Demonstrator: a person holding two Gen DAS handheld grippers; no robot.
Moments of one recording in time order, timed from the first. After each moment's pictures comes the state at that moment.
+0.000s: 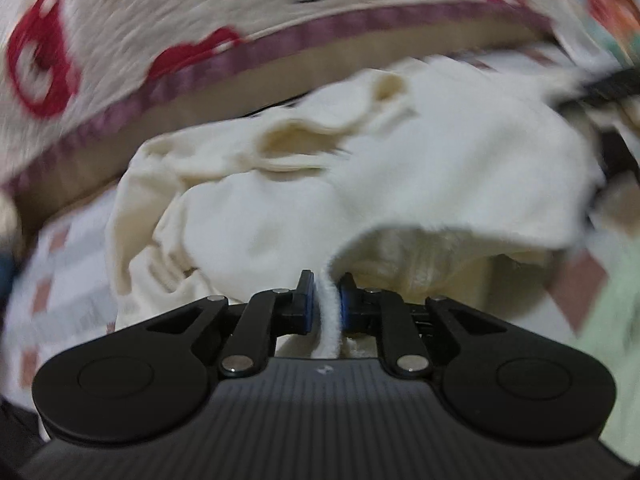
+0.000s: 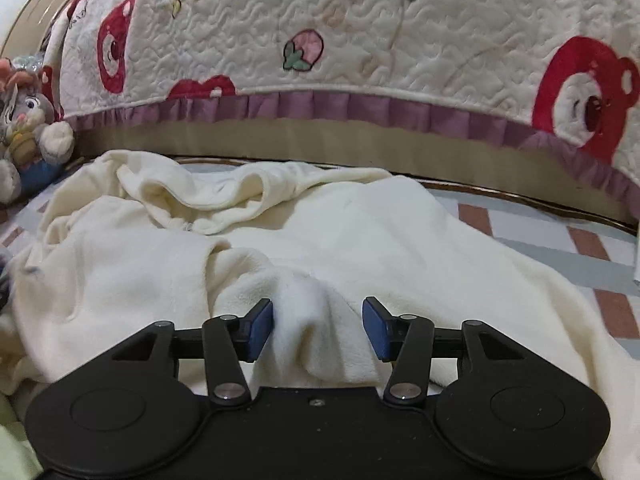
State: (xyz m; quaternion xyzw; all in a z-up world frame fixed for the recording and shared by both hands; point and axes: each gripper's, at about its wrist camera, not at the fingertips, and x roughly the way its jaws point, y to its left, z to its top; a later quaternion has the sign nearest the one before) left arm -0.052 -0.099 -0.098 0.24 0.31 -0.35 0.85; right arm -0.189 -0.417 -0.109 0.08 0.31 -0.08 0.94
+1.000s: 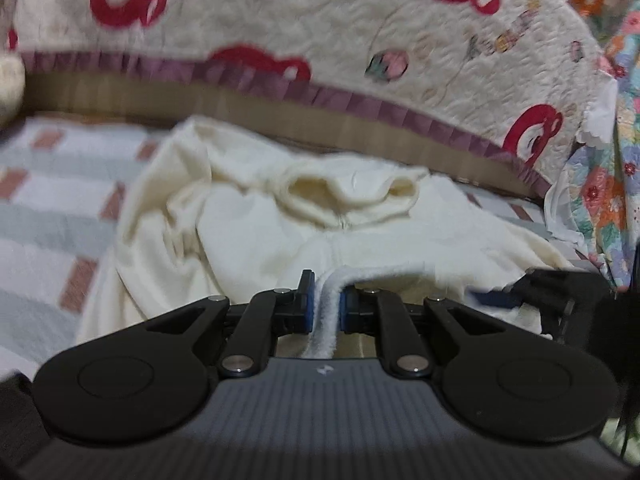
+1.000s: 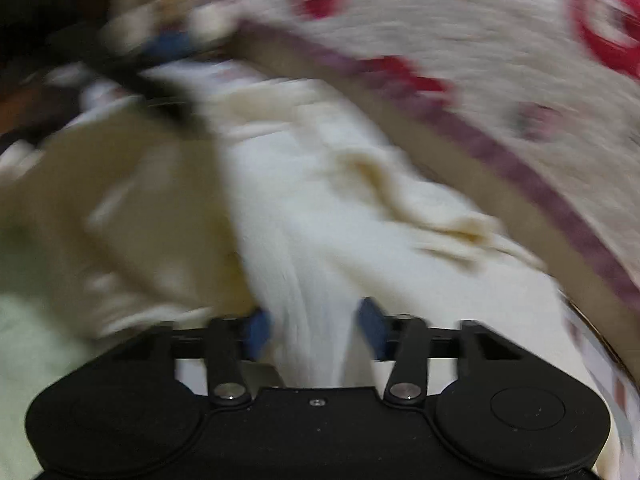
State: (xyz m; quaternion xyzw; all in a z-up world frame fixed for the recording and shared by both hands) left arm -0.048 -0.030 -0.060 0.00 0.33 -0.37 0.87; right arm -0.144 -0.259 -0.093 -0.12 0.35 0.01 0.93
